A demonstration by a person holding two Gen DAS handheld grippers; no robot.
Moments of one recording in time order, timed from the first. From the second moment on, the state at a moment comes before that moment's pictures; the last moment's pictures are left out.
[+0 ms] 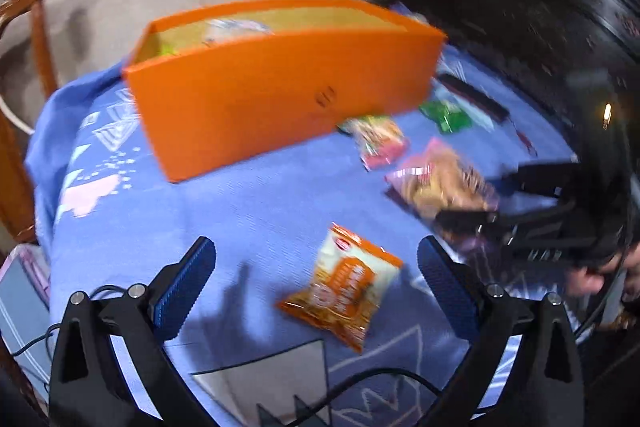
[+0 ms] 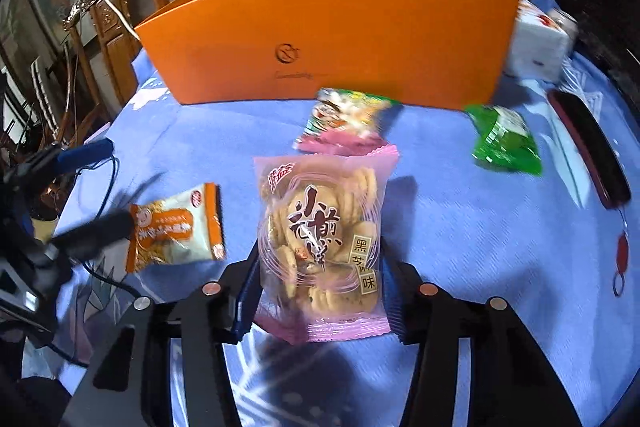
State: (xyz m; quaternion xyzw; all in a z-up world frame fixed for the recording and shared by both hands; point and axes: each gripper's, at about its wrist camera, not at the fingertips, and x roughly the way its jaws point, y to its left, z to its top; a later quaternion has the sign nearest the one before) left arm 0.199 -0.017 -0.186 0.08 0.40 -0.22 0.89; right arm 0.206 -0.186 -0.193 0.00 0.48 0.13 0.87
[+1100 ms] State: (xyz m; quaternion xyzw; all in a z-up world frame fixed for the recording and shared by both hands) left arm 0.186 -0.014 -0.211 0.12 0.40 -0.28 0.87; right arm 0.189 -0.202 -0.187 0.03 0.47 0.11 0.88
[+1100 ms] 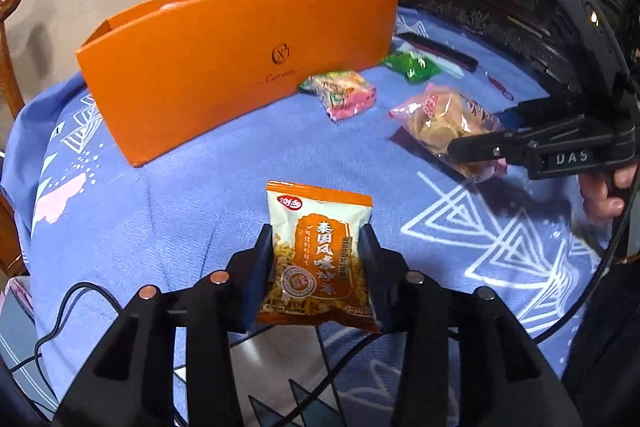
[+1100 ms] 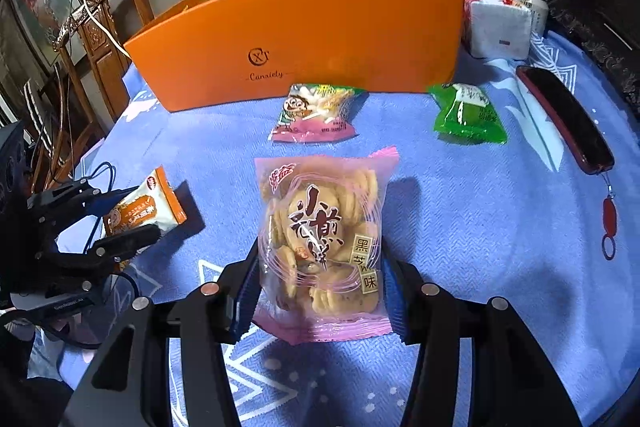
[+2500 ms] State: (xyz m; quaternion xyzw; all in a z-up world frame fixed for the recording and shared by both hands) left arm 0.422 -0.011 -0.039 0.03 0.31 -0.05 0.95; right arm 0.388 -0.193 -0.017 0.03 0.28 0.11 0.95
